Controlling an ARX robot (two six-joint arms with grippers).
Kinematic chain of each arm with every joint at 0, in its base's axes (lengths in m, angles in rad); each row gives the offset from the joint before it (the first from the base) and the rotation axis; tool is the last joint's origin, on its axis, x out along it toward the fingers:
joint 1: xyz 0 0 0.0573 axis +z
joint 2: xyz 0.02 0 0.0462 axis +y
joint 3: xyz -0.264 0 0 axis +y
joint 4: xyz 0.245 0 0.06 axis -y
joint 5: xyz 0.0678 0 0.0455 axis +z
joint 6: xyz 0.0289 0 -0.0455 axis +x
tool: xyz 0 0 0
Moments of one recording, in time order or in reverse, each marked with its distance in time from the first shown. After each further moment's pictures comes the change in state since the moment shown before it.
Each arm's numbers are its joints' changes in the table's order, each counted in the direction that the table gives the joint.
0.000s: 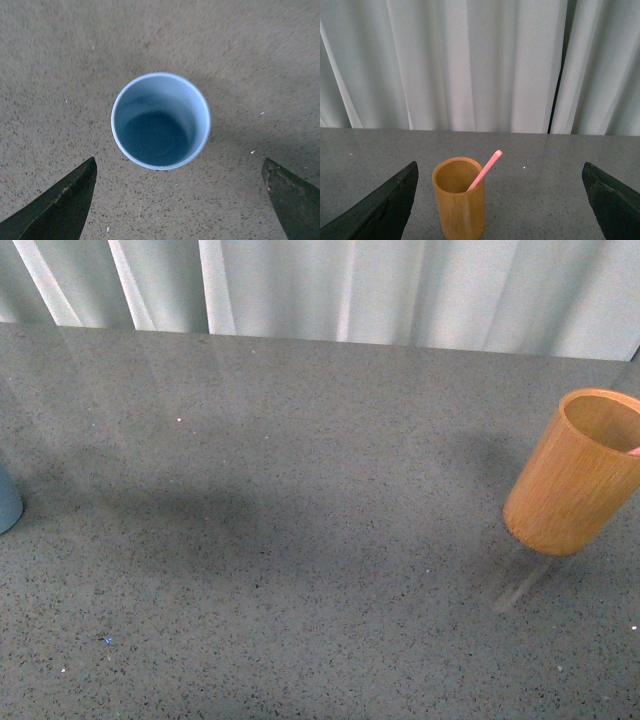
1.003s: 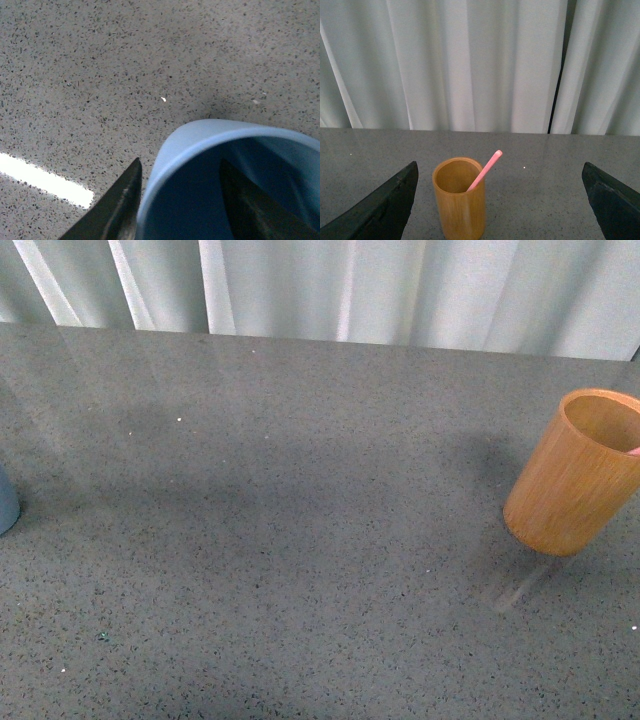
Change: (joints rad) left arm -0.014 0.443 -0.297 -0.112 0.123 -0.032; right arm 0.000 0.000 0.000 0.000 0.000 0.000
